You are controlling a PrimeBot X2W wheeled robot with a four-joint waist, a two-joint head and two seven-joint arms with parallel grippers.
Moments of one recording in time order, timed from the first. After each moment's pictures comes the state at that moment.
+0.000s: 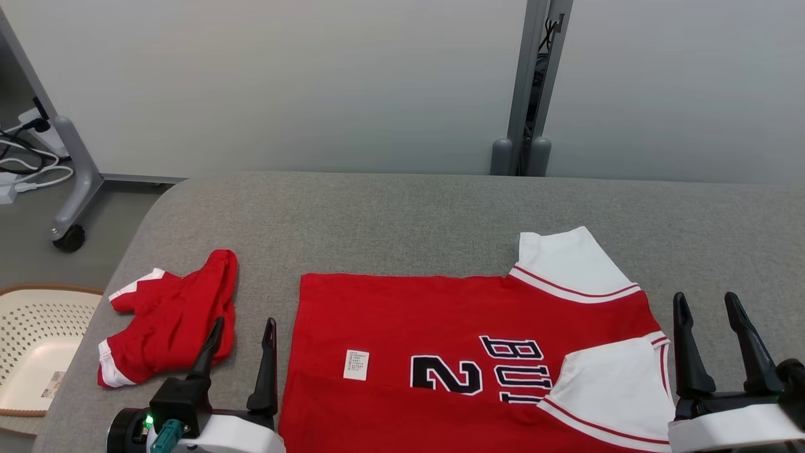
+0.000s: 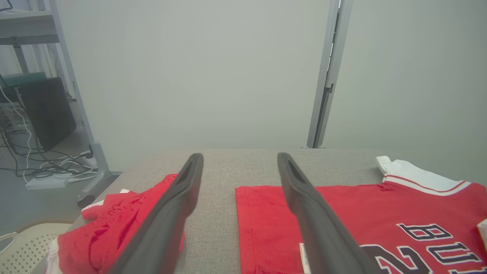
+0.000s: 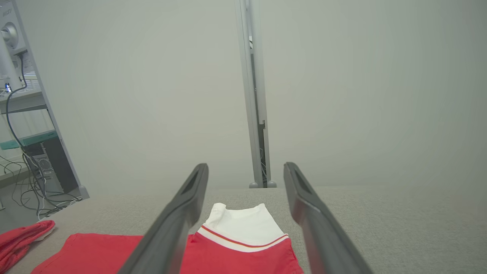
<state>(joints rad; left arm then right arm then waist) -0.01 0.05 -0.11 0.24 -0.16 -0.01 -0.26 0.03 -0.06 -0.06 0.09 0.22 0.13 -0.26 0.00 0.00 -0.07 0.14</state>
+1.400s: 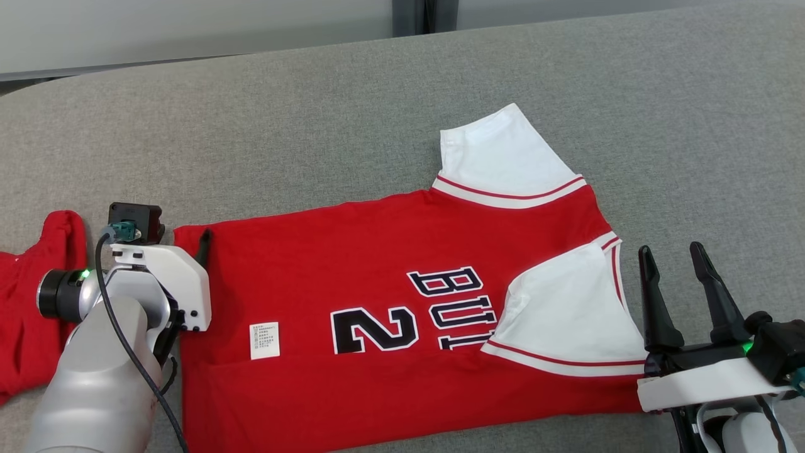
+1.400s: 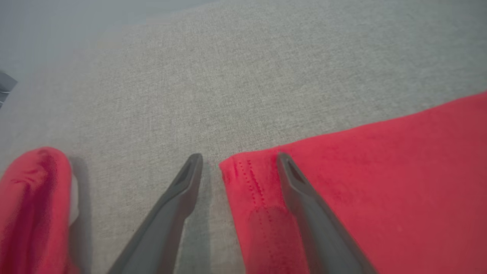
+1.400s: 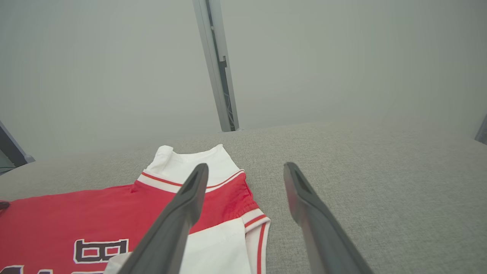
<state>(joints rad) -0.77 0.19 -0.20 1.19 -0.19 -0.13 -0.08 -0.10 -0.05 0.01 0.11 0.22 0.13 -0.26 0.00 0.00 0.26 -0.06</state>
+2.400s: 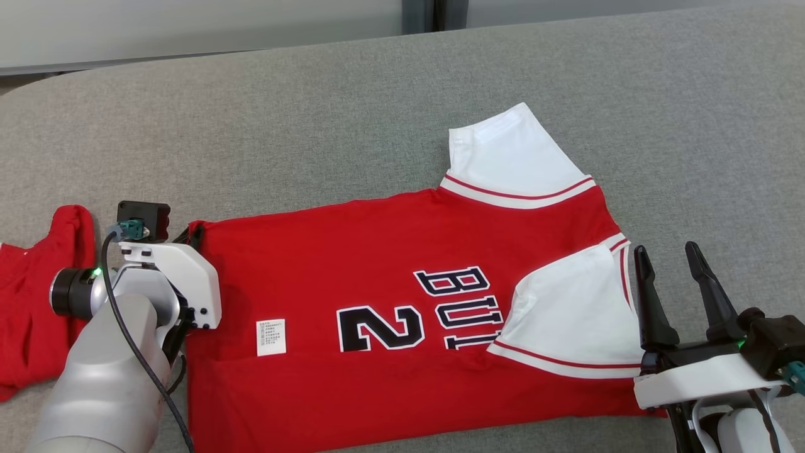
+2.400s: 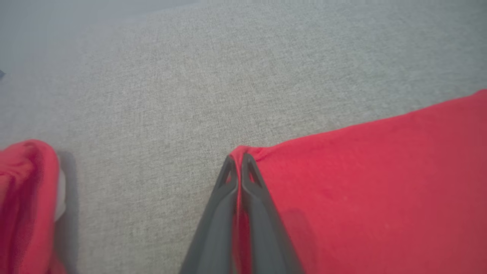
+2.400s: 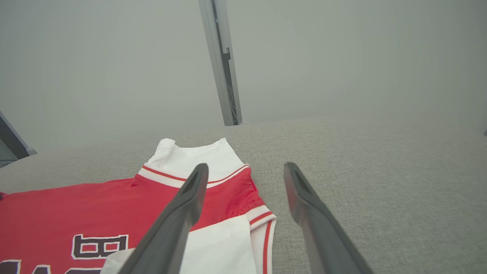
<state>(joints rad) -0.81 0.17 -0.33 1.26 -0.32 -0.13 -0.12 -0.12 -0.05 0.02 0.15 0.21 0.13 -0.26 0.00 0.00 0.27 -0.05</state>
